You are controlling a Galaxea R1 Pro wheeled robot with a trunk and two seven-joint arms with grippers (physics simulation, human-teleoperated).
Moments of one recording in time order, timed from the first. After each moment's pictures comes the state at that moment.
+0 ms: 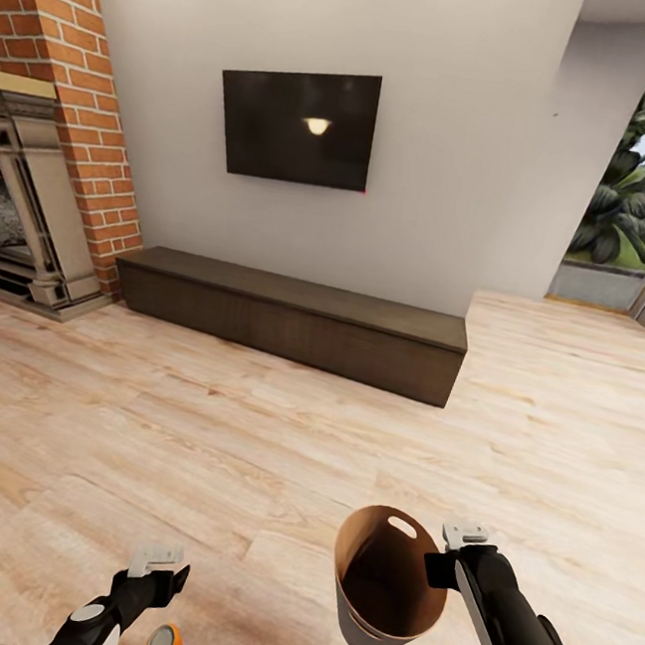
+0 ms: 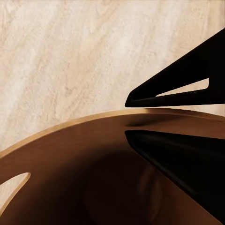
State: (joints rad) left arm -0.31 0.02 0.14 -0.69 -0.01 0.08 -0.13; right arm -0.41 -0.10 0.05 -1.05 0.02 0.86 0.01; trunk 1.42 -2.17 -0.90
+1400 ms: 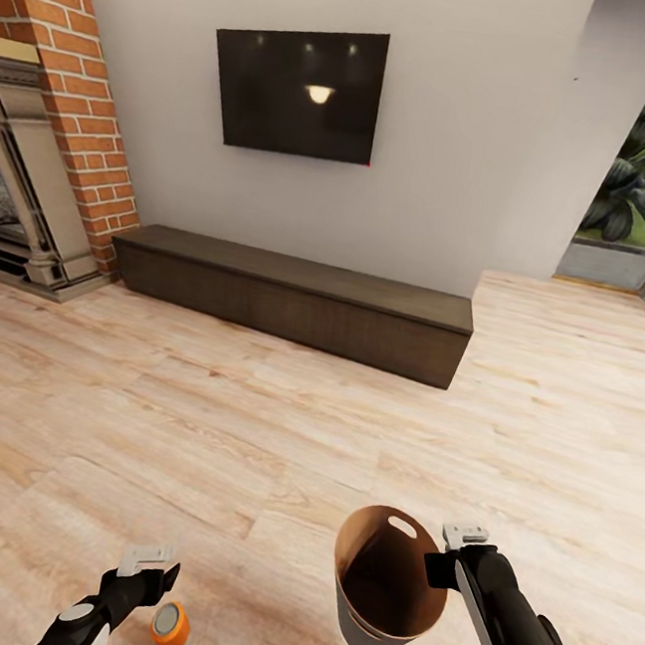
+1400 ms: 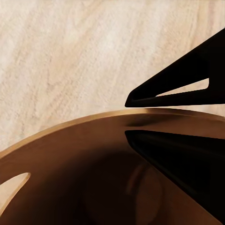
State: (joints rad) left arm -0.31 0.04 0.16 -0.69 0.00 0.08 -0.13; right arm -0.41 -0.10 0.05 -1.05 0.02 0.86 0.01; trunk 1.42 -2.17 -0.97
